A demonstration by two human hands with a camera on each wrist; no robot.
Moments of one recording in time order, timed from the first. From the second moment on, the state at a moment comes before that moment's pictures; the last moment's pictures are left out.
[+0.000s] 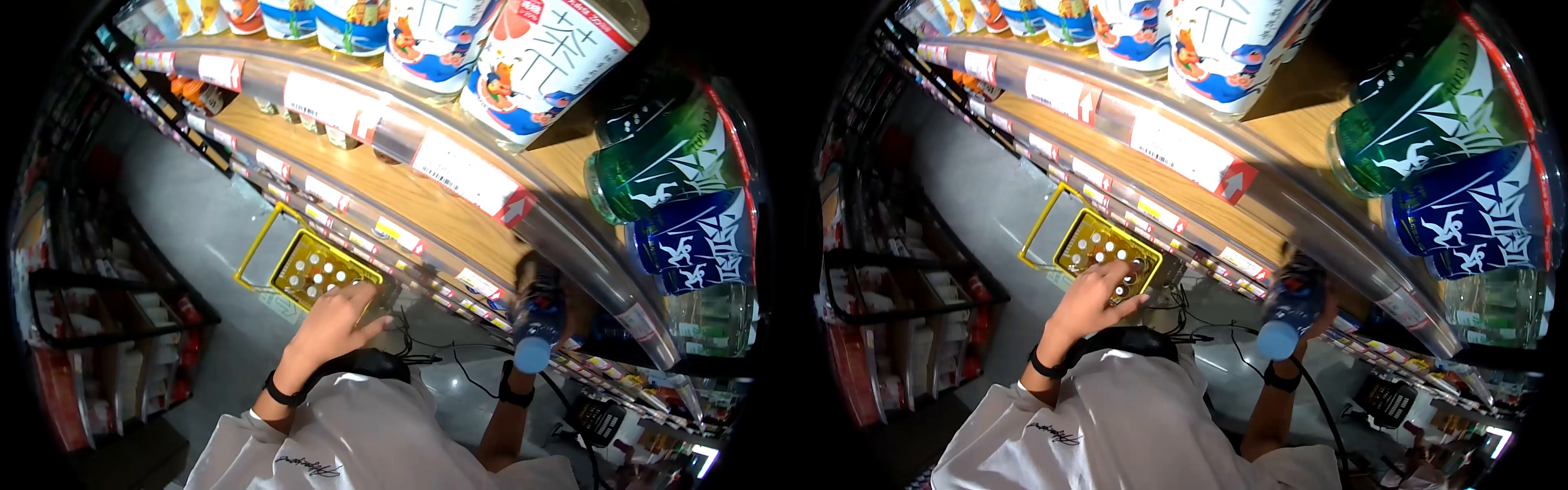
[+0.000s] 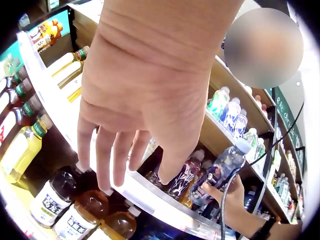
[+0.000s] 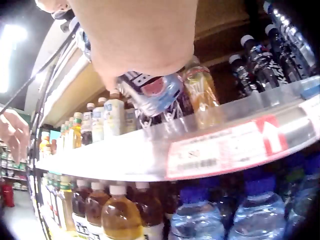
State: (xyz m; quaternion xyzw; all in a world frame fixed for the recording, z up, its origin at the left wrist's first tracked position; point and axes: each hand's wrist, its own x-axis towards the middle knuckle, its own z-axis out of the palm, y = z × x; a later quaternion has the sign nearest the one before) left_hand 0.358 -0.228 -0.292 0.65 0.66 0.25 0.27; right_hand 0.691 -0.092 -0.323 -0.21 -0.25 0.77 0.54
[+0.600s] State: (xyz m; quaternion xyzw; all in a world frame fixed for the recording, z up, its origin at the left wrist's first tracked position) left_hand 0.323 -0.314 -0.301 0.54 0.51 0.44 0.51; right_hand 0.518 -0.207 -0.299 -0.26 -0.68 0.61 0.32
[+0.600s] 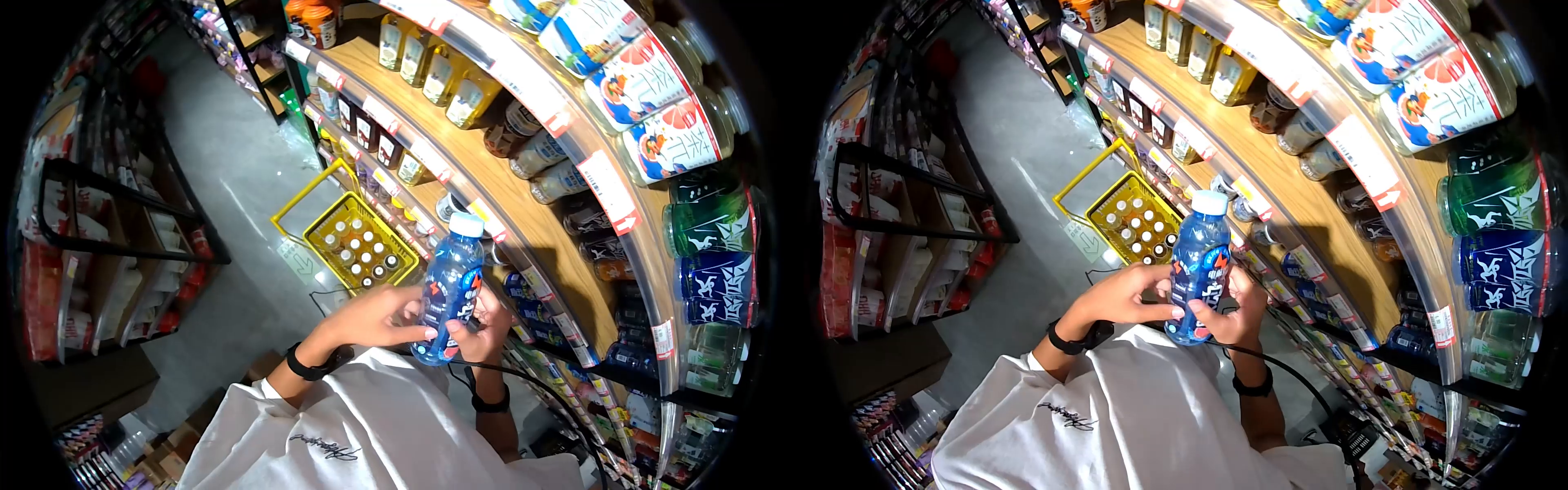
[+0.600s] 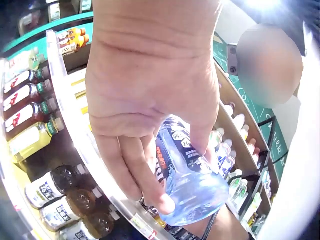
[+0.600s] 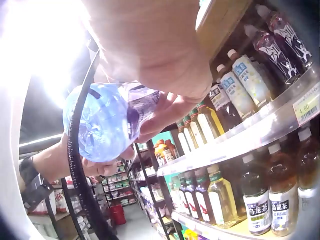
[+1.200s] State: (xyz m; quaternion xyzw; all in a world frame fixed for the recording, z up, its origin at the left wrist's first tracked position) left_hand 0.294 -0.342 -0.299 0.75 0.58 0.22 0.23; right_hand 0.529 -0.280 -0.326 -0.40 -0.67 0.58 0.24
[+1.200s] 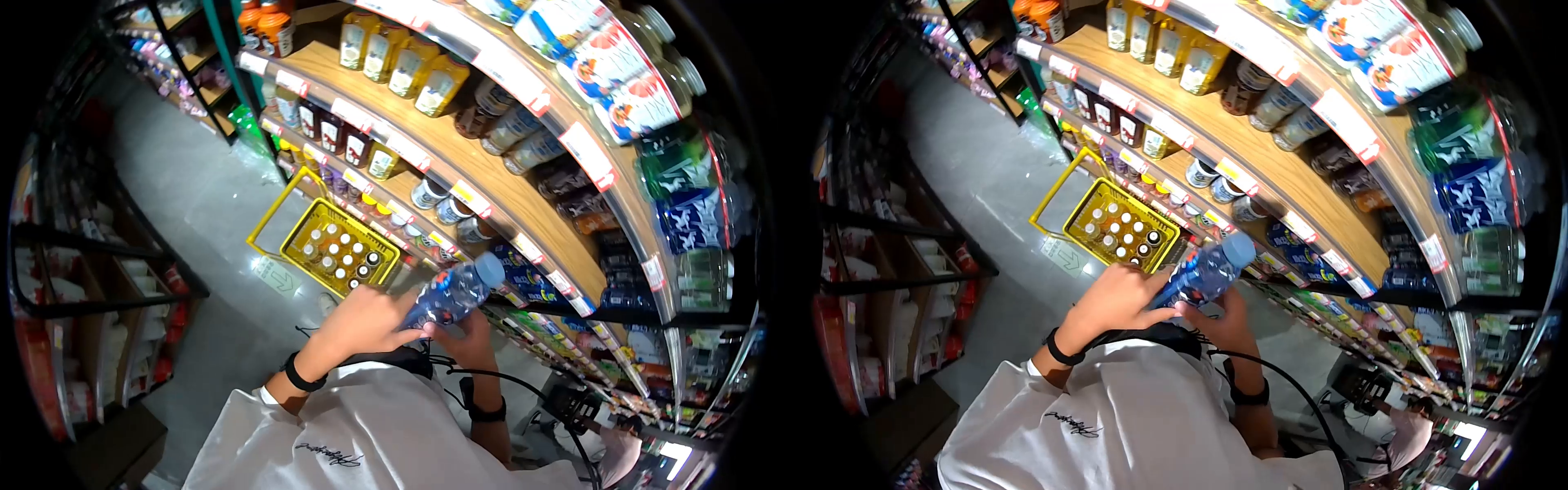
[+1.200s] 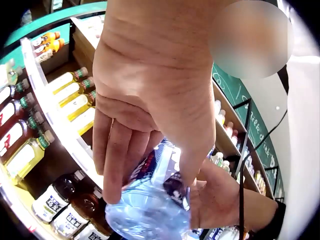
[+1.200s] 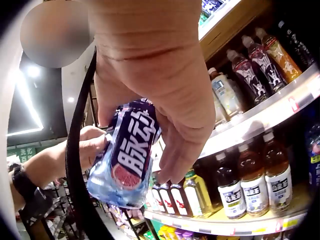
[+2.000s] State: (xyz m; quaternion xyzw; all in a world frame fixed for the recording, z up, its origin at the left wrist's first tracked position) left_hand 0.433 -0.319 -0.324 0.67 0.63 0.30 0.25; right_hand 0.784 -0.115 -0.344 -0.53 -0.55 0.14 0.63
